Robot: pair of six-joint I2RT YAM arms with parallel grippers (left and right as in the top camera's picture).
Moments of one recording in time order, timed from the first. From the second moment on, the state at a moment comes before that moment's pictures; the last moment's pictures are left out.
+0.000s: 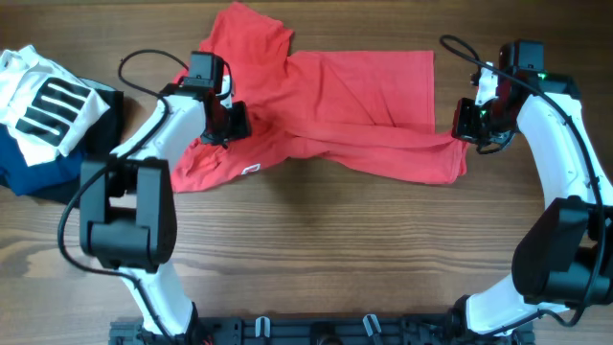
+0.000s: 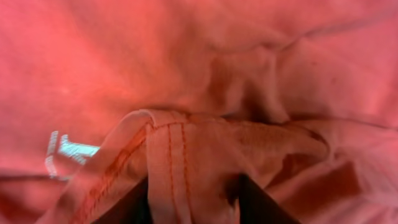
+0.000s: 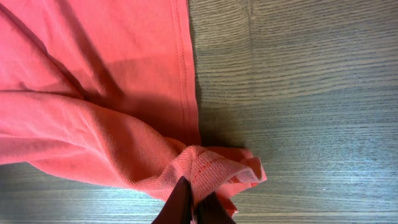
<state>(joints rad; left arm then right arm) -0.14 1.99 1.33 -0.63 0.19 -0.32 -0.13 1.77 1.39 -1.00 -0.16 0.07</state>
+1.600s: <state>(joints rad) 0.09 1.39 1.40 -1.03 0.12 -0.31 0.26 1.90 1.44 -1.06 -0.32 -0.04</state>
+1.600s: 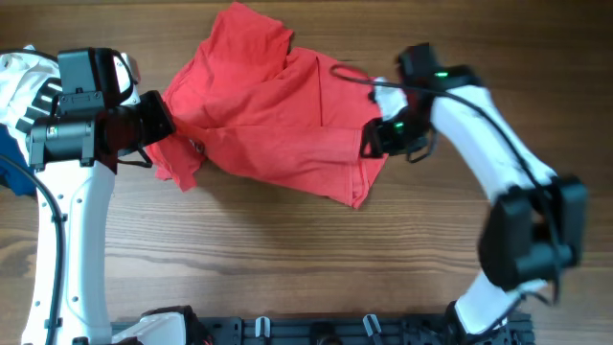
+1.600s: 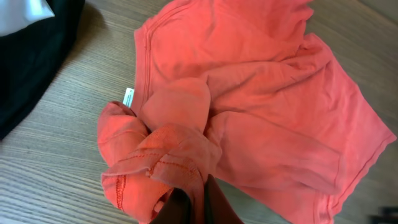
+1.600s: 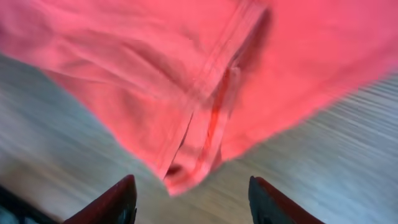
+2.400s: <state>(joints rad) 0.09 1.39 1.40 -1.03 0.12 -0.31 0.34 2.10 1.45 -0.71 -0.15 0.20</state>
